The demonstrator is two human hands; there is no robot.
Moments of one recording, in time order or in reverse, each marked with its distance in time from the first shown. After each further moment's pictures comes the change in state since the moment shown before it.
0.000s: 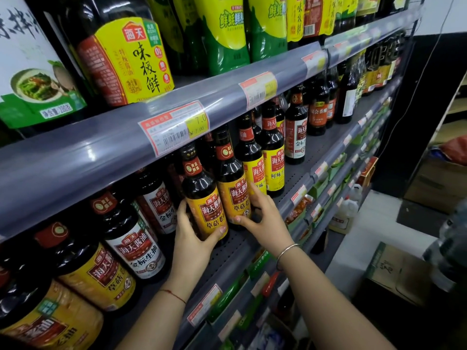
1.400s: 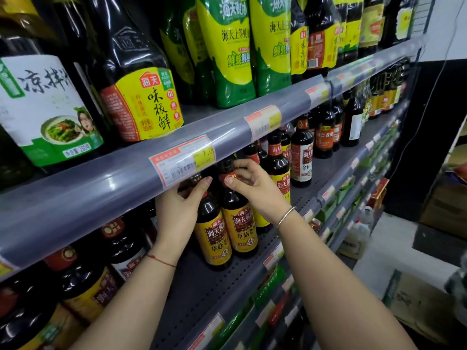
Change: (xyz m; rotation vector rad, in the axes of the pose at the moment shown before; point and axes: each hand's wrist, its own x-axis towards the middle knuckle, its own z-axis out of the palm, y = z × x) left_hand 0.068 0.093 -0.028 -0.085 0.253 0.136; right_hand 0.082 -0.082 -0.022 0.371 -0.179 -0.110
